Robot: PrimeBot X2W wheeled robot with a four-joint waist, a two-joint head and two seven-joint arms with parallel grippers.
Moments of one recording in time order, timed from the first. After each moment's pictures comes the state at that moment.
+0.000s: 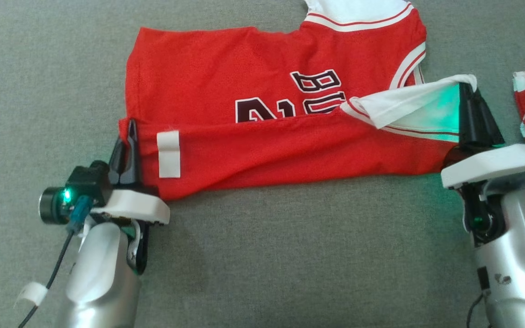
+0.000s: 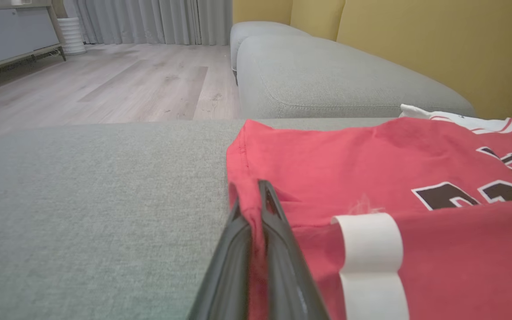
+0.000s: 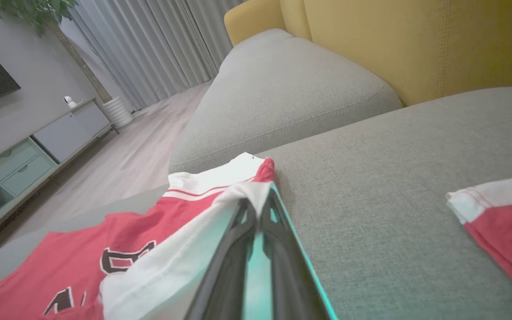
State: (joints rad) left arm -0.44 0.04 -0.07 0.56 -0.10 -0.04 -0.26; right arm -0.40 -0.16 0.06 0.36 0.50 0.13 -0.10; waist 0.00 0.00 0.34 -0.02
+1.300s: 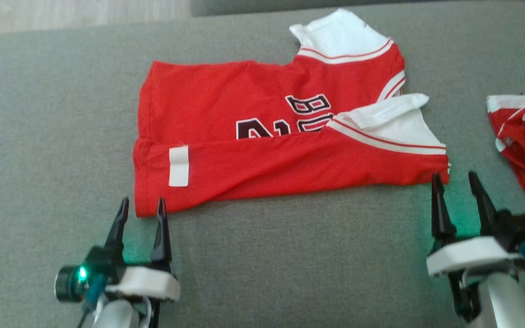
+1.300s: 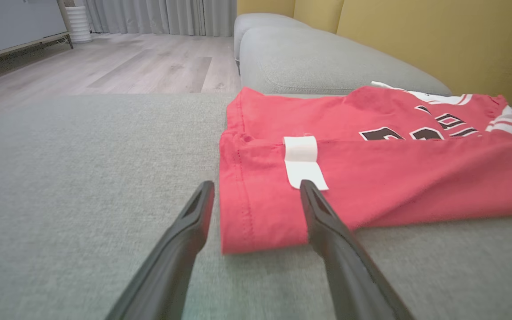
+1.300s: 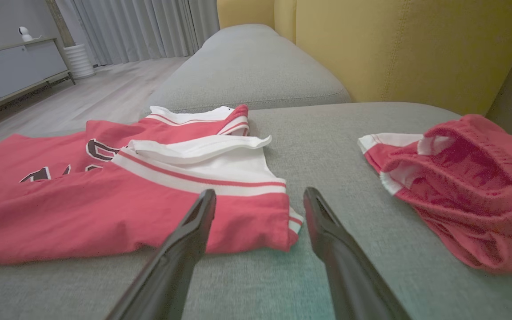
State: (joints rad) left arm -0.10 0.04 -0.13 0.39 -0.14 0.01 -0.26; right arm -0.10 -0.05 -0.07 0.35 0.08 0.13 -0.25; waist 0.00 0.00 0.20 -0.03
